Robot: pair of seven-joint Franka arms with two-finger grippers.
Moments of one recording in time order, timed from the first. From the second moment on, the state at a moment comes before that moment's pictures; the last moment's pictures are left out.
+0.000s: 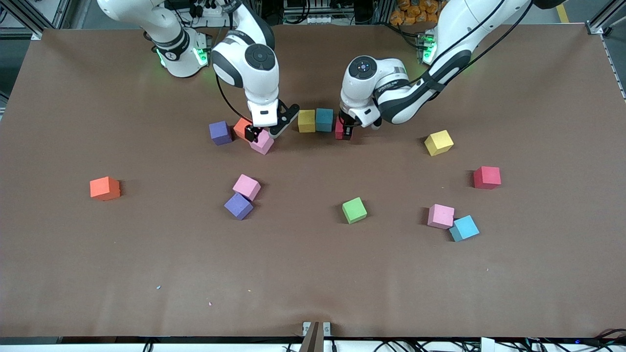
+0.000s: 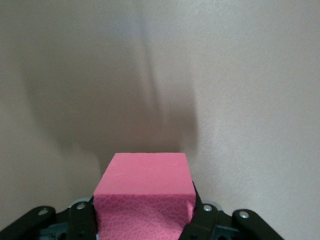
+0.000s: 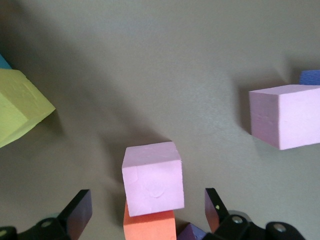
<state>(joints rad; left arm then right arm) 0.05 0.56 -0.91 -2.28 0.69 2.55 -2.81 0.72 0.21 0.09 -2.22 -0.19 2.34 0.00</state>
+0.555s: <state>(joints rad) 0.05 0.57 -0.91 -2.28 0.69 2.56 -2.82 0.72 0.28 0.08 -2.23 -0.19 2.38 -0.06</state>
